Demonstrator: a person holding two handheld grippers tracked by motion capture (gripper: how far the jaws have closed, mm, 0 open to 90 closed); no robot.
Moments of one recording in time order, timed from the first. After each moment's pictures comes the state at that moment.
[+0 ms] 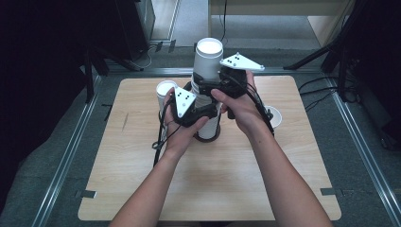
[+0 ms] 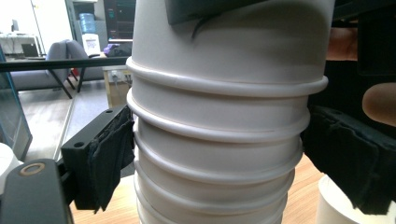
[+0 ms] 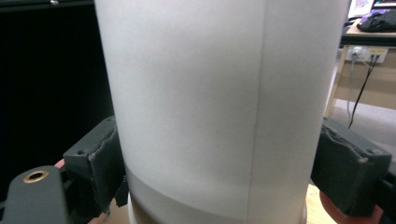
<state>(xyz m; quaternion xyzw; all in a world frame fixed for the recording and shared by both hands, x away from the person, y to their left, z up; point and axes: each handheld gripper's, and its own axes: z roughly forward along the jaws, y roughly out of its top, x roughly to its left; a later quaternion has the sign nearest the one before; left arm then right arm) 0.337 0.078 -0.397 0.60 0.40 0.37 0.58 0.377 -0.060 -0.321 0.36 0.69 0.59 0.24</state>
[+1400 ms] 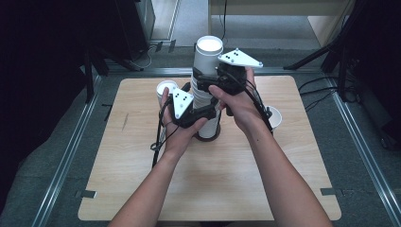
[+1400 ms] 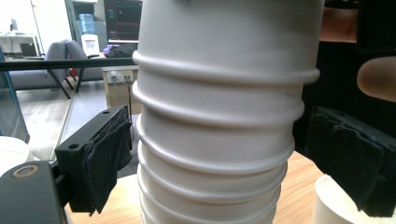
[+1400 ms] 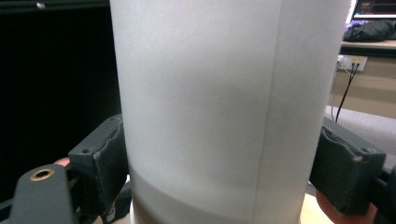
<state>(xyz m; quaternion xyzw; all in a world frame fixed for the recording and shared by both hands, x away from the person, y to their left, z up) 0.333 0.081 -0.396 0.60 0.40 0.37 0.59 0.375 -0.055 -0.310 0.37 0.68 0.58 0.26</state>
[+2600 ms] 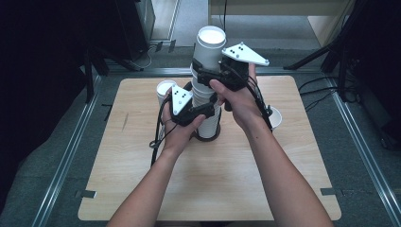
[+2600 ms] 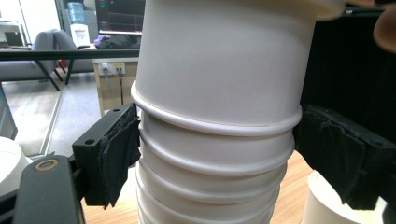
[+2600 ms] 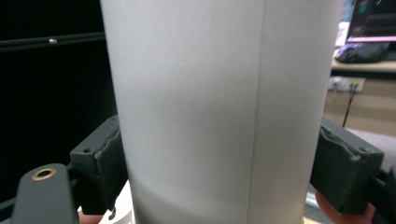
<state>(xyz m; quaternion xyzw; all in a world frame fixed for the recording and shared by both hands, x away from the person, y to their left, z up) 0.338 0.084 -0.393 0.61 0.40 0.35 0.59 0.371 -0.057 -0.293 0.36 0.64 0.62 0.27</state>
